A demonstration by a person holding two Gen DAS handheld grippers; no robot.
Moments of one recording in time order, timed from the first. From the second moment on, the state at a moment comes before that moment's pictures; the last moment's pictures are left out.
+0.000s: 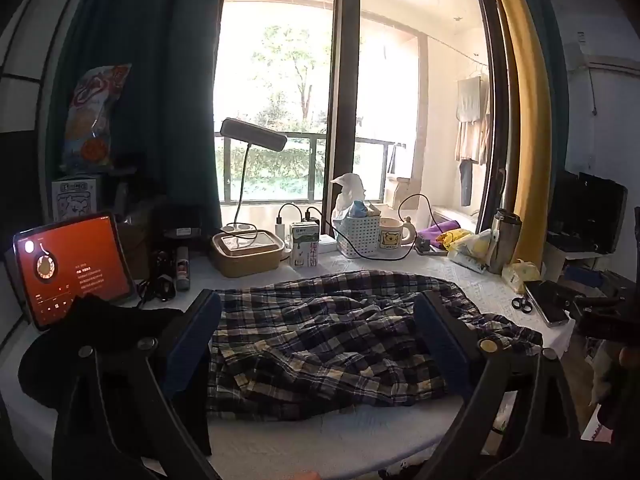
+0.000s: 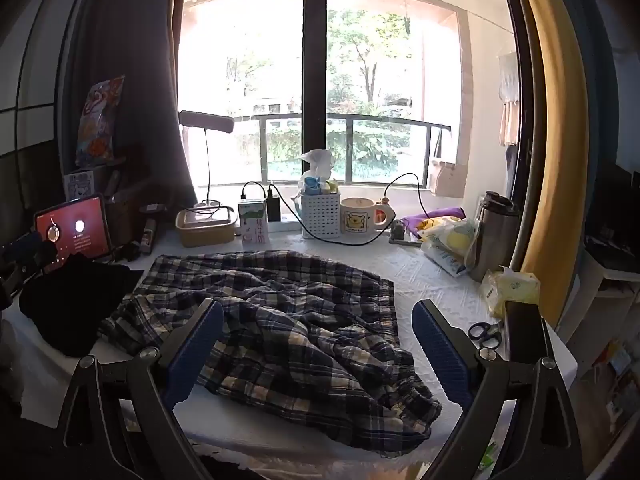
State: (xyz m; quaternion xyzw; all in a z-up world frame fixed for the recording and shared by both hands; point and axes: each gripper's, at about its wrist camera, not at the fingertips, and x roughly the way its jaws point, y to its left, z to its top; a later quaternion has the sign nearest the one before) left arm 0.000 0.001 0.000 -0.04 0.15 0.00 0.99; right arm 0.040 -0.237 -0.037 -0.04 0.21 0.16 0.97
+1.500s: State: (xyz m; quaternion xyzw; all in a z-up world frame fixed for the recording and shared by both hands) left arm -0.005 -0.004 0.000 -0.02 0.15 0.01 0.99; right arm 0.038 -0.241 -0.034 -0.04 0.20 0.16 0.97
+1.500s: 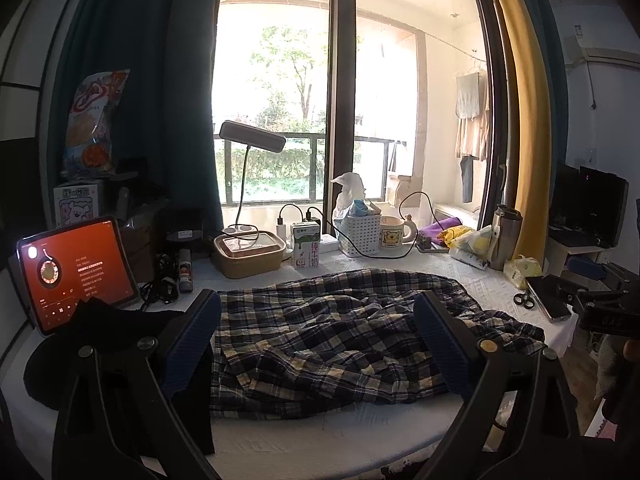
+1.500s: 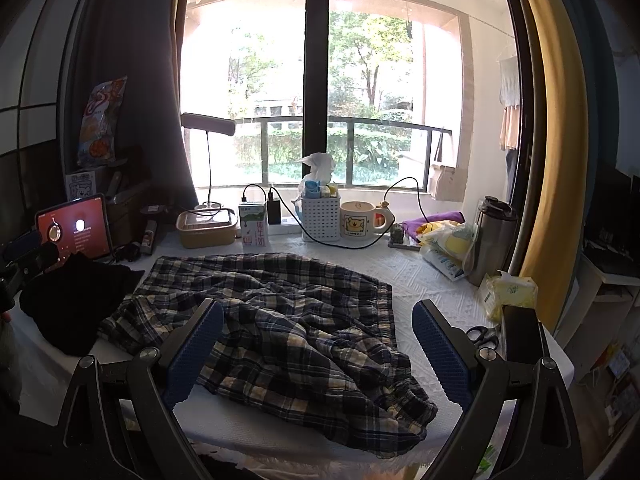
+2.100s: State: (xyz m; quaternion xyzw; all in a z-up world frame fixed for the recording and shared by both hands) left arm -0.004 -0.007 -0.001 -0.03 0.15 0.00 0.99; right arm 0.038 -0.241 -0.035 -0.04 0.20 0.16 0.97
